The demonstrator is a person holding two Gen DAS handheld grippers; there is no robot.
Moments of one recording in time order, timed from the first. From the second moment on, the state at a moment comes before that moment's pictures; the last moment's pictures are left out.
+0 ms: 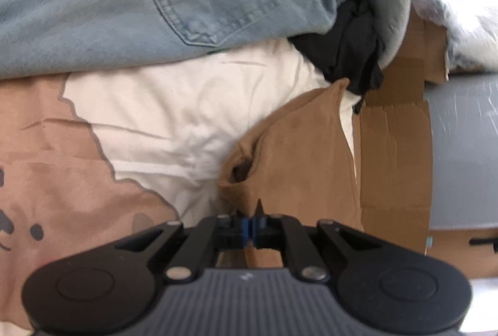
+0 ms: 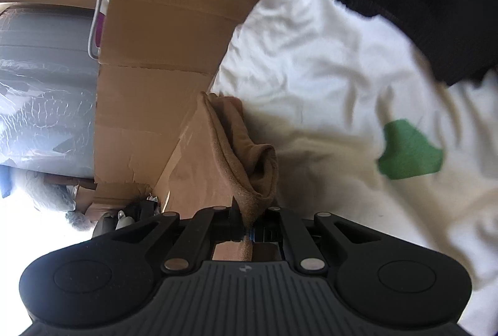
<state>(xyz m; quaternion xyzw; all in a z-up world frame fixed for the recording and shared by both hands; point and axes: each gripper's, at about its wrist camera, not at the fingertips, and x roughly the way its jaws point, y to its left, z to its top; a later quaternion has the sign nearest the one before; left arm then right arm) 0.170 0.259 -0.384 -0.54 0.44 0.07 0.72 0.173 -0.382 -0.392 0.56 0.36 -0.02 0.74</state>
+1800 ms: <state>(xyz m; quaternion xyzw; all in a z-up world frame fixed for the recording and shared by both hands) 0.111 0.214 -0.310 -0.40 0.56 0.03 0.73 -0.005 -0.410 -0.293 0.48 0.44 -0.08 0.75</state>
